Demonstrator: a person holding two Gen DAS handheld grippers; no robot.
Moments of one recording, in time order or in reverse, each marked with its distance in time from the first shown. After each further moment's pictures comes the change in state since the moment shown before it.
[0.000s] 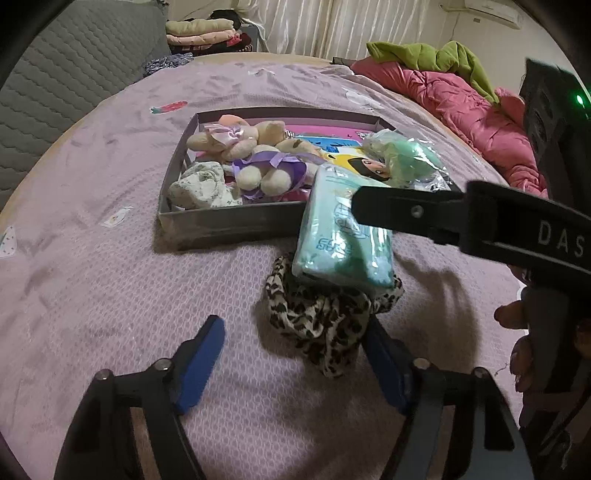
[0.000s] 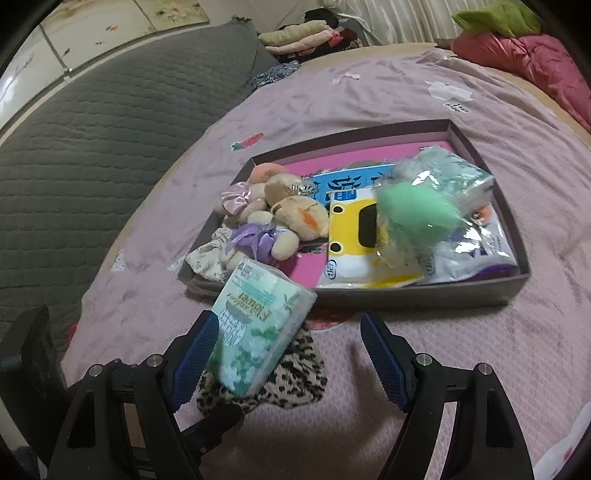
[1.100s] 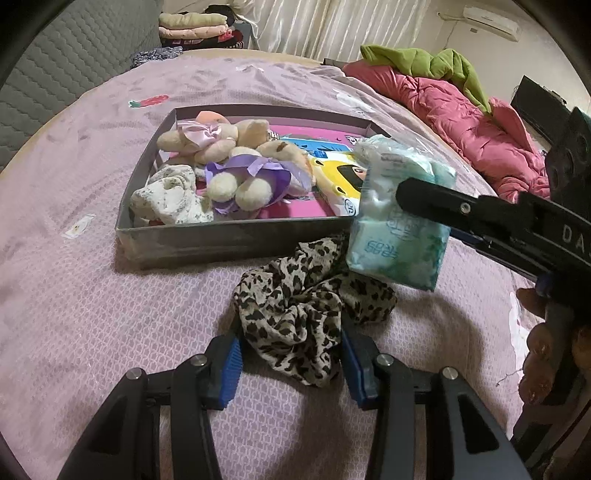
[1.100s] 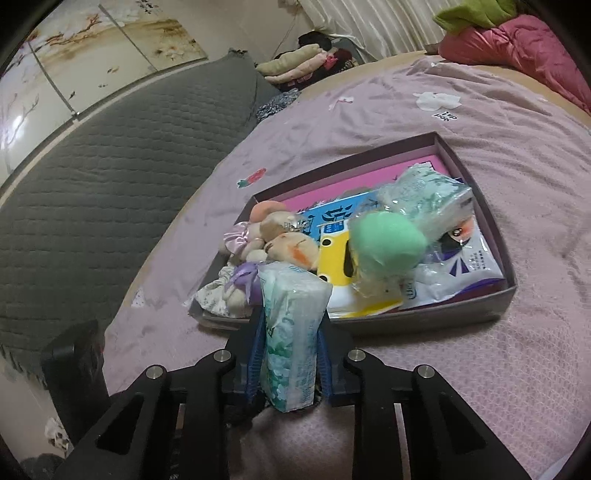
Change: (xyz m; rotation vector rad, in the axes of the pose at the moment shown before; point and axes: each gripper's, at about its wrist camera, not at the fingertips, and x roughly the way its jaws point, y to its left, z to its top) left arm 0.026 0.002 0.018 -0.028 -0.002 -0.098; right arm -0.020 -0.034 0.004 0.092 -0.132 0.103
